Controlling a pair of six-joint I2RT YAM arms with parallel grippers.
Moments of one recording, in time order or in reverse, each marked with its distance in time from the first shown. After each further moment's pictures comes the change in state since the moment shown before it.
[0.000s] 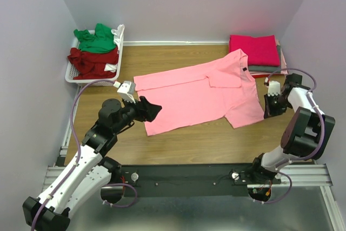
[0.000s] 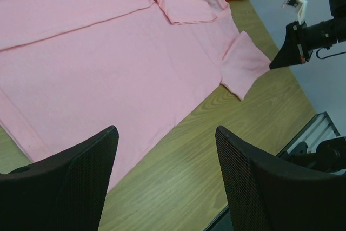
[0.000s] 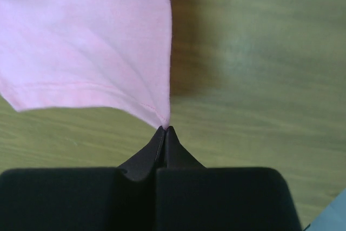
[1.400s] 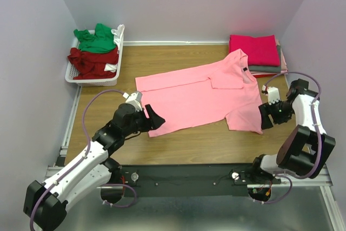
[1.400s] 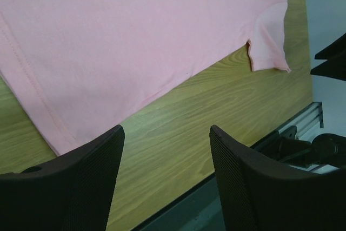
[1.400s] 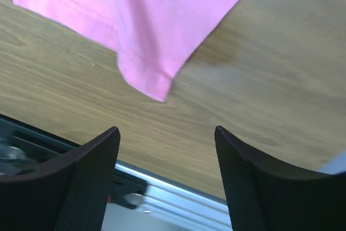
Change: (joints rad) left arm -0.092 0.105 -0.110 -0.076 -0.066 -0.268; right arm -0.060 -0.198 -0.068 -0.262 -0.023 -0.287
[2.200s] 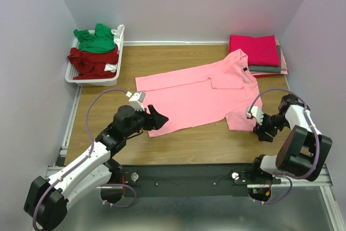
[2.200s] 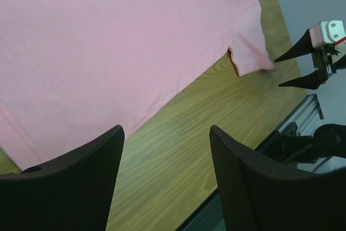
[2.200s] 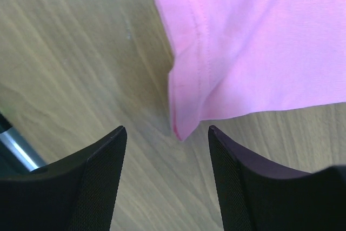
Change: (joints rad) left arm 0.000 0.015 -0.092 0.261 0.055 0.092; right arm 0.001 -0.036 -0.216 0.045 -0.106 -0.830
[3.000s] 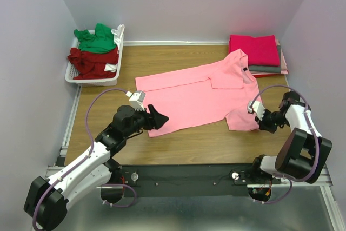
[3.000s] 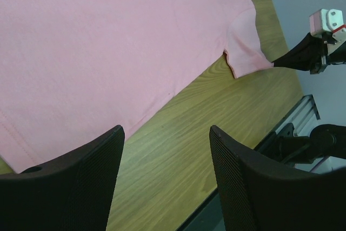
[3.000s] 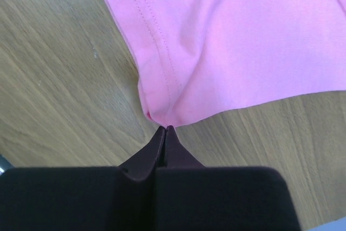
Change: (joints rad) left arm 0.000 -0.002 0.000 0.019 0.007 0.000; right arm 0.007 -0.021 0.000 0.103 -0.056 0.090
